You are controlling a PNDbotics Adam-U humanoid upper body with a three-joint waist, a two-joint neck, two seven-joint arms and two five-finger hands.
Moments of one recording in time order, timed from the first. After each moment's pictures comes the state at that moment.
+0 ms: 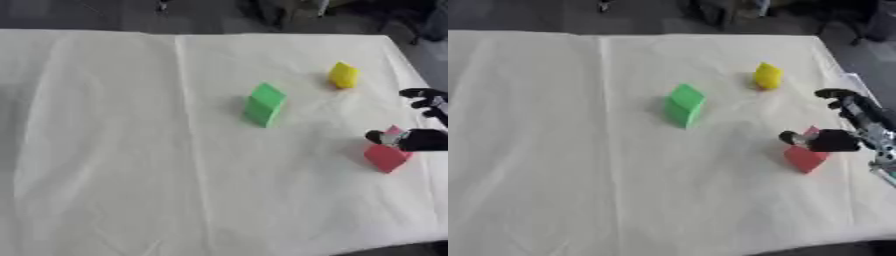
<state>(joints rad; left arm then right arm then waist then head) -0.10 0.41 -0.12 -1.99 0.09 0.11 0.73 0.49 -0.93 -0.39 -1.99 -0.06 0.37 -0.20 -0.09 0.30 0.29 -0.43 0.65</state>
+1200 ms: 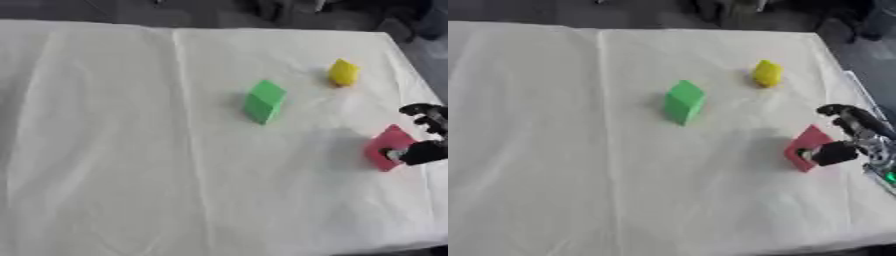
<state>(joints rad) -0.12 0.41 -0.12 -1.99 0.08 0.11 0.73 0.52 -0.87 -0.41 -1.99 0.04 0.54 -0.12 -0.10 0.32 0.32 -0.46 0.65</state>
